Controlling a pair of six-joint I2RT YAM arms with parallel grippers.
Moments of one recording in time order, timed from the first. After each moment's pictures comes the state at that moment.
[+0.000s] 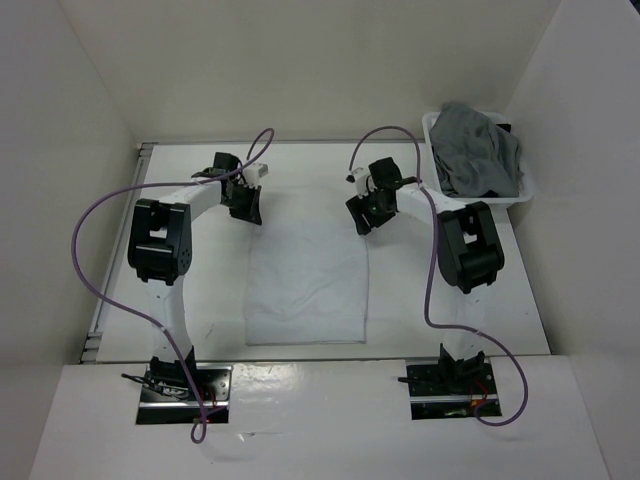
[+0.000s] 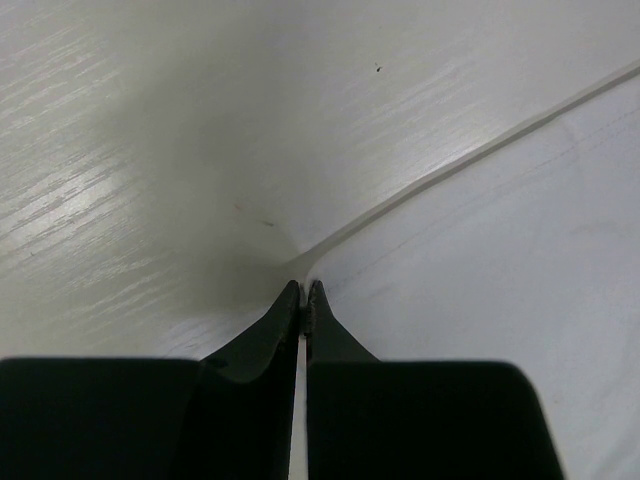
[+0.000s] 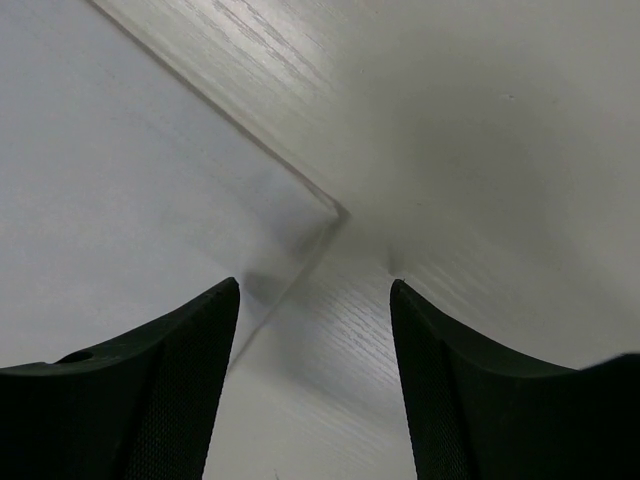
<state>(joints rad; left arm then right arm) -0.11 2.12 1.53 -0.50 0.41 0.12 0.31 2.00 1.40 -0.46 -0.20 -0.26</state>
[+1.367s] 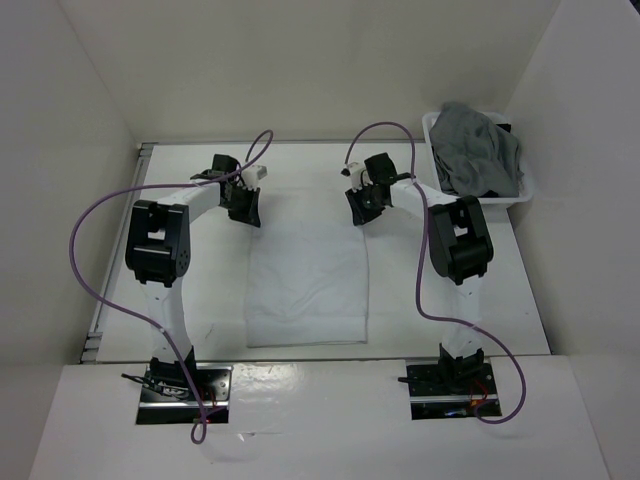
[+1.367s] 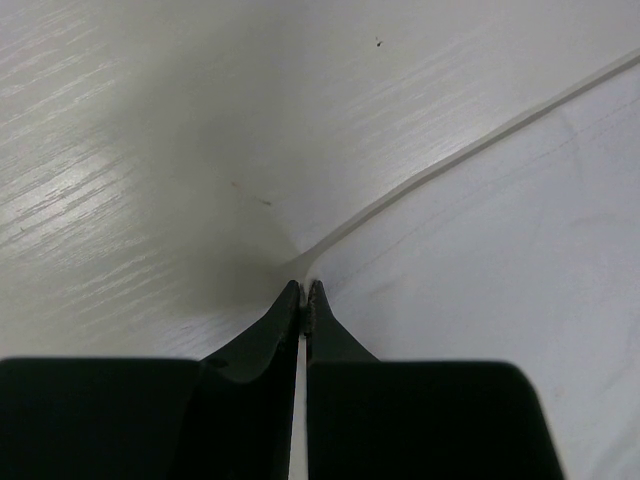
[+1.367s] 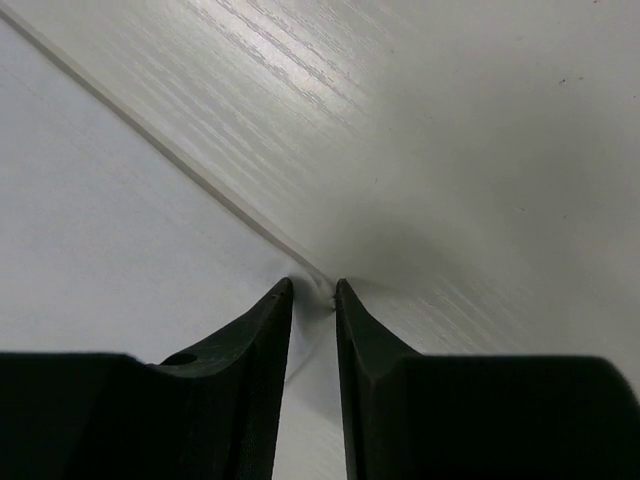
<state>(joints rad) -0.11 2.10 1.49 -0.49 0.41 0.12 0.31 2.12 1.51 -0.42 -0.29 -0.22</state>
